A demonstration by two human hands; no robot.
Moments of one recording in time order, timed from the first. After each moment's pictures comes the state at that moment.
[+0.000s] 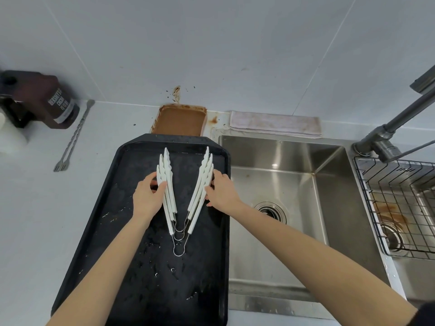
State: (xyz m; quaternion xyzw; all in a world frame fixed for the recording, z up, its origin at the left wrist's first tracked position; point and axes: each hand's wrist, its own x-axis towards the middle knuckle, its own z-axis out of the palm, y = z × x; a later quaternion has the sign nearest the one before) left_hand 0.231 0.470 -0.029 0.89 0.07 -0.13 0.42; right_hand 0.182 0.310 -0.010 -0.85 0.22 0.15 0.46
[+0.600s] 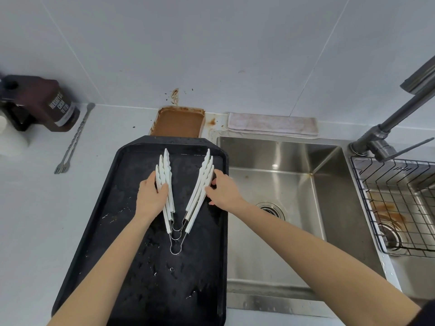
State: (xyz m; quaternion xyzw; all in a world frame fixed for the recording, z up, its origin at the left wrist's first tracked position) left_hand 0.230 0.465 -0.026 0.92 0.01 -0.15 0.37; right_hand 0.181 0.300 -0.017 -0.85 0.20 0.14 0.47
